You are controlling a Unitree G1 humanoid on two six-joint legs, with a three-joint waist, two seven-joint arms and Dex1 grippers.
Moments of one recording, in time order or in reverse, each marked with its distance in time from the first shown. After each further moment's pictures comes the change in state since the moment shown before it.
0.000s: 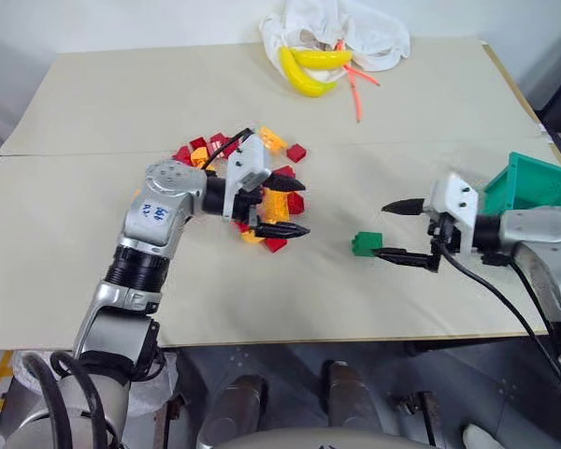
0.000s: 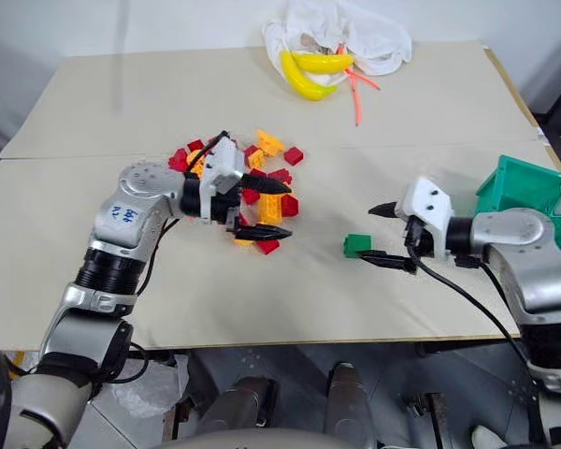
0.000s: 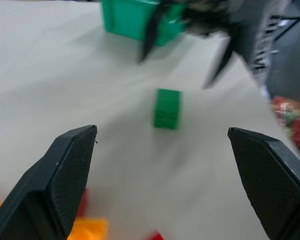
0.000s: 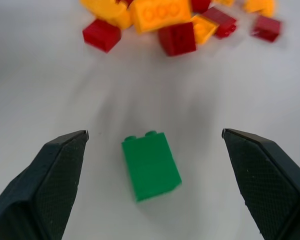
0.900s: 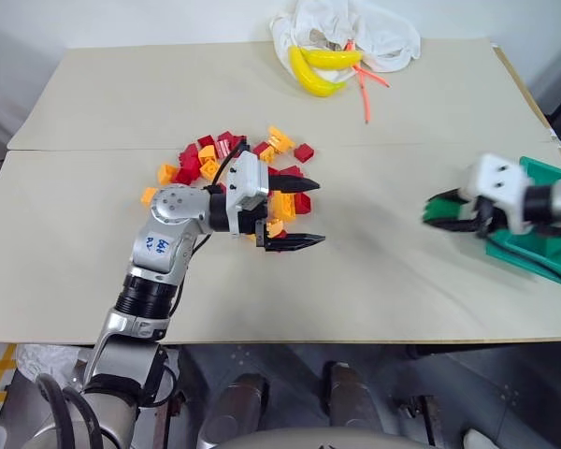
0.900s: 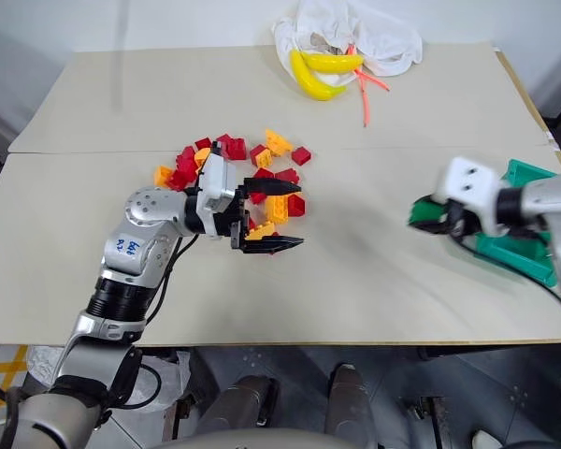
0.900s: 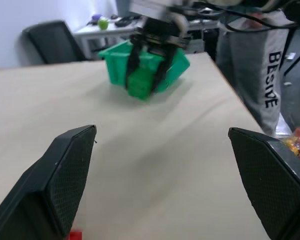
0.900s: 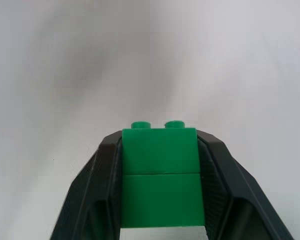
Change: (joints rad) left arm 0.087 -0.118 -0.004 -0.080 -0.052 -0.185 0.114; right arm -0.126 -0.224 -0.090 0.279 -0.164 -0.181 0.092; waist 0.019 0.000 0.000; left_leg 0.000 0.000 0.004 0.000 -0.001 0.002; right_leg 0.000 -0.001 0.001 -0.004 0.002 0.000
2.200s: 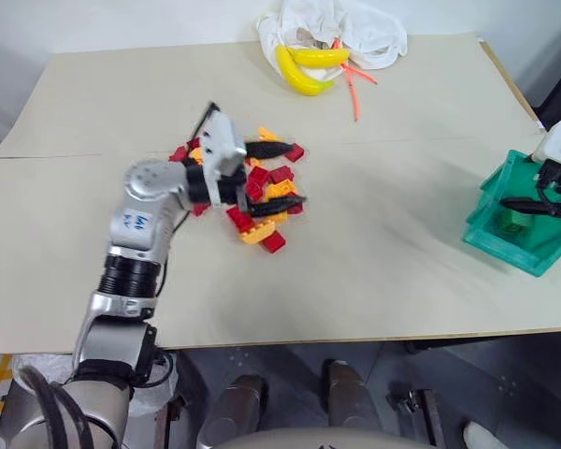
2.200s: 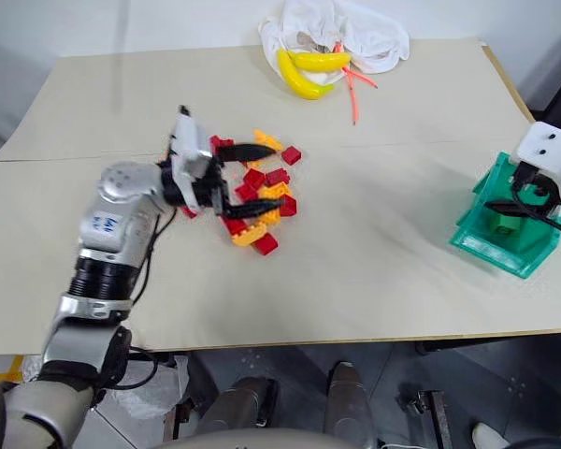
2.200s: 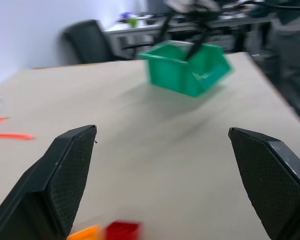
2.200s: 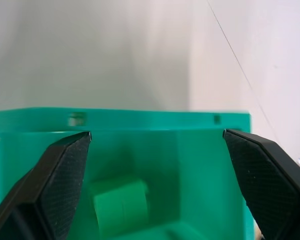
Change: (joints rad) left arm -0.094 0.117 0.119 0.085 -0.013 0.019 0.049; right arm -0.200 -0.042 0.018 0.428 -0.217 -0.144 0.006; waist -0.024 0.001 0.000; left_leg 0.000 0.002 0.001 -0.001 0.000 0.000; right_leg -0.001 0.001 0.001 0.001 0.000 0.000
